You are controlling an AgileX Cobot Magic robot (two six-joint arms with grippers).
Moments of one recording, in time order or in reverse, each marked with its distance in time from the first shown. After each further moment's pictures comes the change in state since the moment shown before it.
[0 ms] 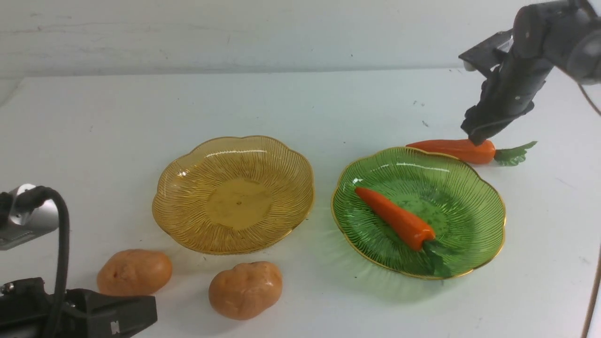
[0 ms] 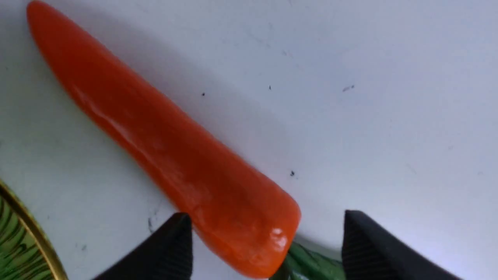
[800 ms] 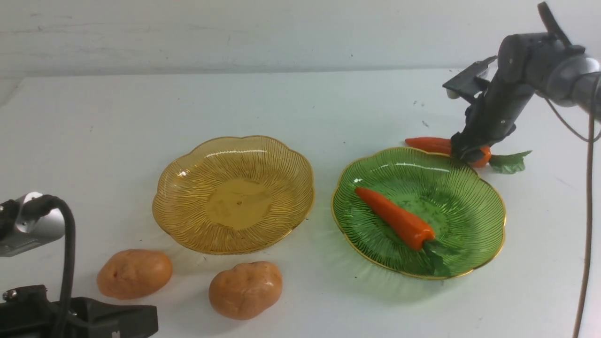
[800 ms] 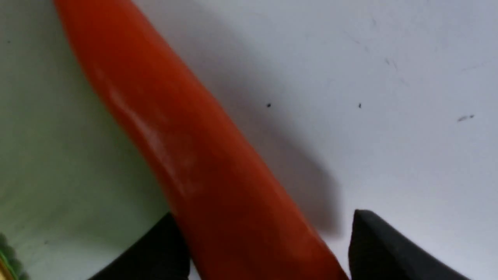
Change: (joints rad) right arm -0.001 0.101 -0.014 0.078 -0.018 -0.132; left arm 0.000 0.000 0.000 0.011 0.030 0.000
